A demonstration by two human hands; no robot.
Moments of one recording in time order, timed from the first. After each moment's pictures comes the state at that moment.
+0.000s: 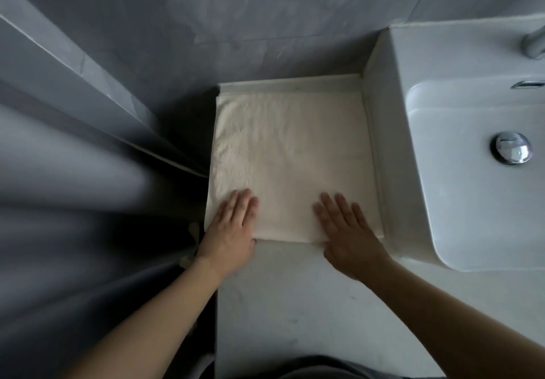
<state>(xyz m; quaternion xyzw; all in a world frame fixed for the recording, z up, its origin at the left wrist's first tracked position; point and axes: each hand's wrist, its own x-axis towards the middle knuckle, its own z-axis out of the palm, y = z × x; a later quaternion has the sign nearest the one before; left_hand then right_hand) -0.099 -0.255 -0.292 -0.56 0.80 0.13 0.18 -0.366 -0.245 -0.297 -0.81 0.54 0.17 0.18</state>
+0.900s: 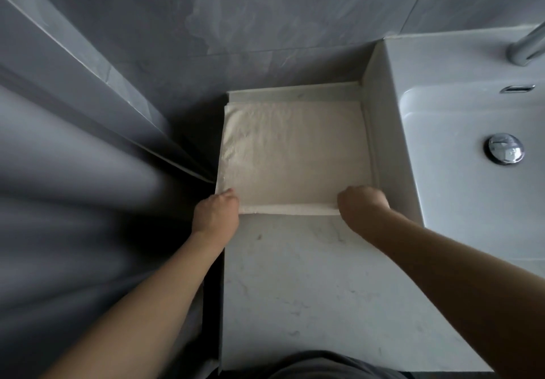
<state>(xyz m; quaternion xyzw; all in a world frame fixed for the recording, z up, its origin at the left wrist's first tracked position) -0.084 -0.287 -0.265 -0.67 0.72 0.10 0.16 -0.349 -0.314 -0.231 -0.73 0.57 0.35 0.13</state>
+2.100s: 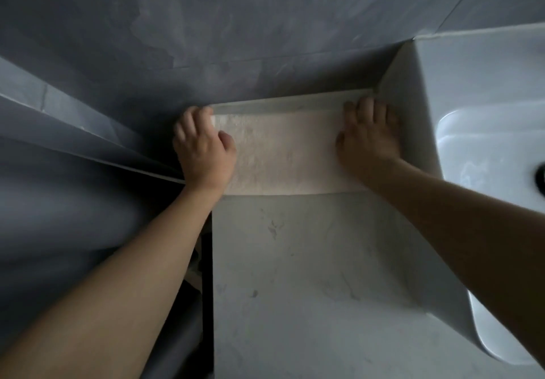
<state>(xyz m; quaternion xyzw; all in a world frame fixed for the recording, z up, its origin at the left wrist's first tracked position) -0.098 -0.470 -0.285 -0.76 0.62 0.03 -0.20 -0.364 -0.484 -0.281 -0.73 0.68 0.06 0.02</state>
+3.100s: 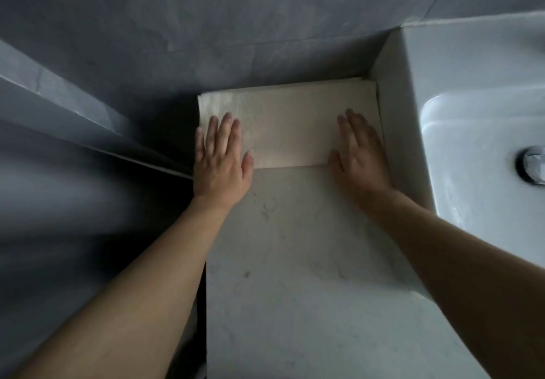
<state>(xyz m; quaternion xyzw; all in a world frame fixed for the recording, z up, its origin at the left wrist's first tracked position) -0.115 -0.417 -0.298 -0.67 0.74 0.05 -0.04 -0.374 -0.419 -0.280 -0.73 0.65 -0.12 0.18</state>
